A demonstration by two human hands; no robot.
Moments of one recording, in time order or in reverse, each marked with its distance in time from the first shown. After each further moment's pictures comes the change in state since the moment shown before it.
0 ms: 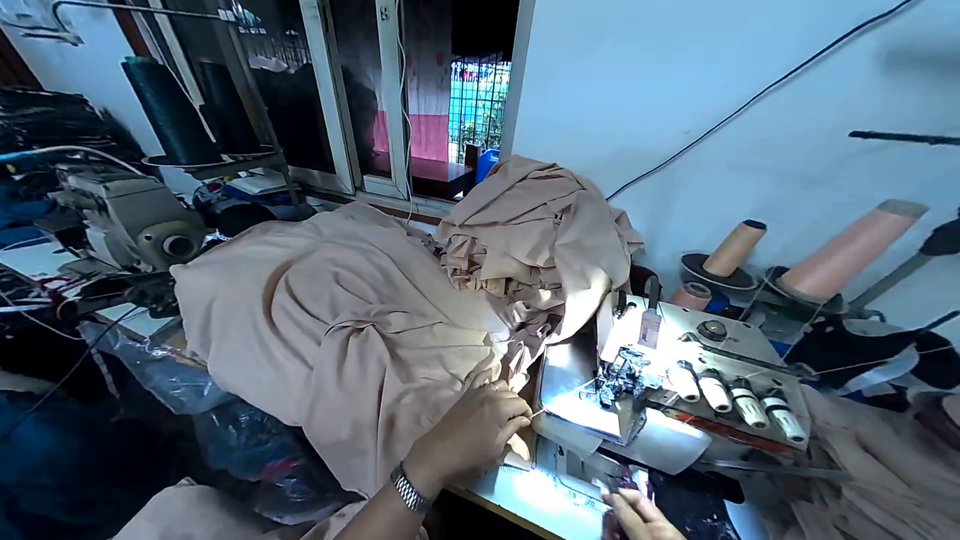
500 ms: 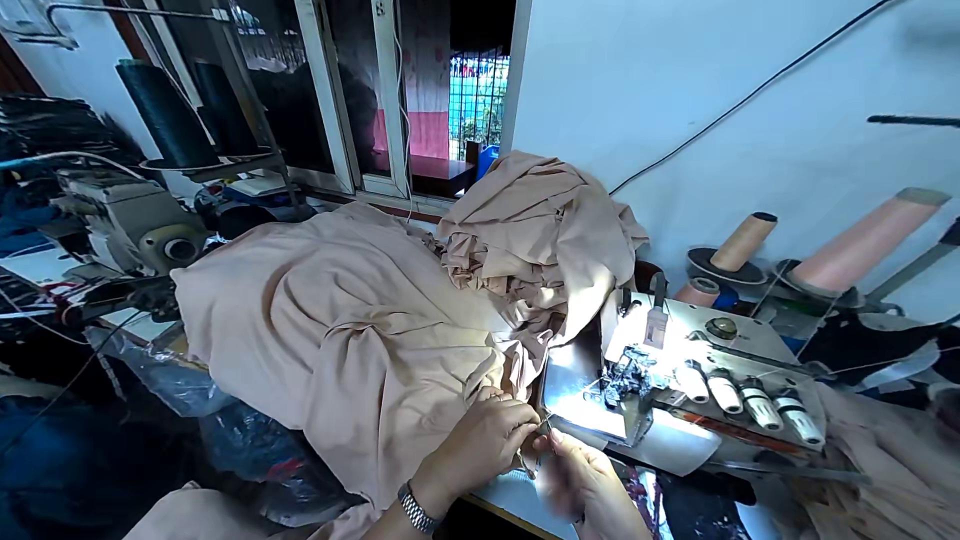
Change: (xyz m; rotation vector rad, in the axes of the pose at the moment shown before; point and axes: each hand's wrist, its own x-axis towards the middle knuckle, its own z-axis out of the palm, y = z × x) left_hand -0.003 0.001 0.019 -0.047 0.125 0.024; right_hand 0.046 -0.039 0.072 0.314 -0.205 0.311
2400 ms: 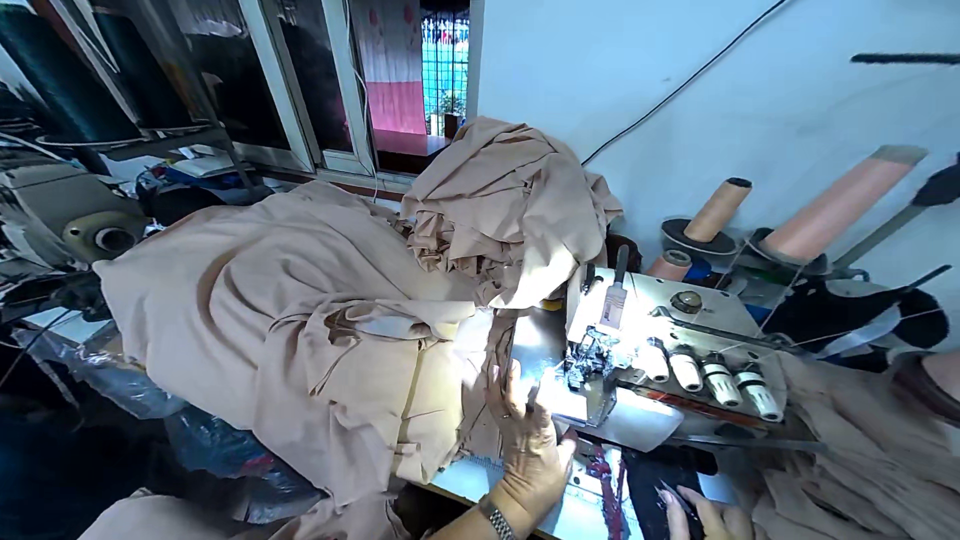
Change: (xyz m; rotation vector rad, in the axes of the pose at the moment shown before) left_hand 0.051 0.033 0.162 0.185 0.713 -0.273; right_hand -0.044 0.048 -0.190 -1.482 0.935 -0.577
